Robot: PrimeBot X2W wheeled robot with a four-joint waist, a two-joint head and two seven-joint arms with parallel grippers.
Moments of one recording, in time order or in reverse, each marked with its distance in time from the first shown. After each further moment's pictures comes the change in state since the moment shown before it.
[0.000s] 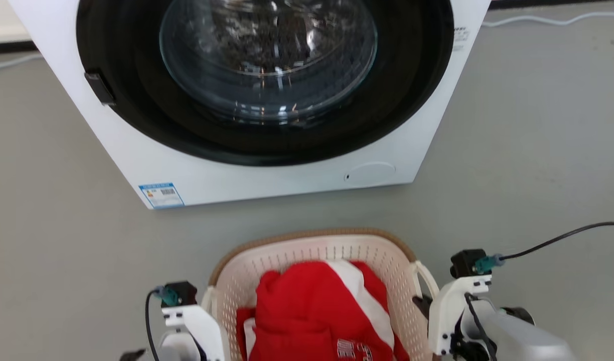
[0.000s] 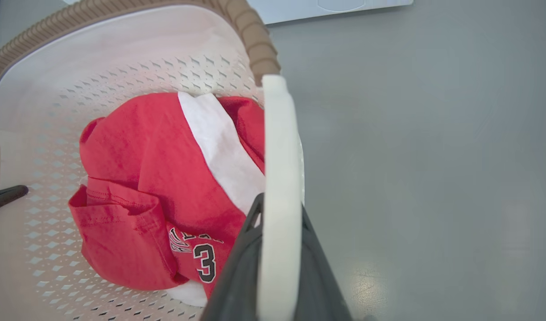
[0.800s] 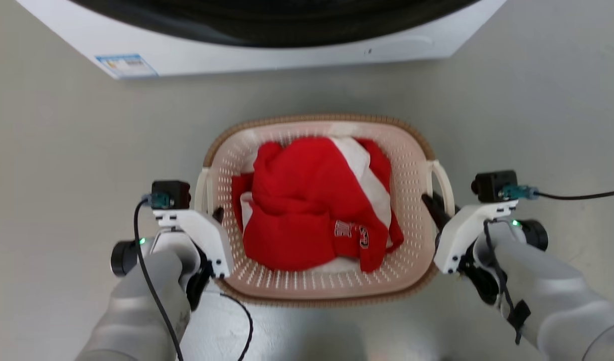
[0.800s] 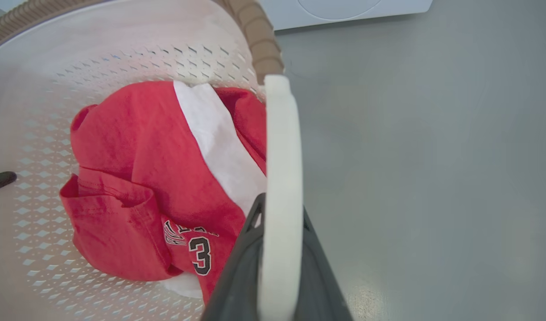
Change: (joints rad) left arm -0.284 -0.010 -0.018 0.027 0.030 0.017 -0.223; right arm -0.202 -0.044 -0.002 -0.026 -0.029 0.000 -0.243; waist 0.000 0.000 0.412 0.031
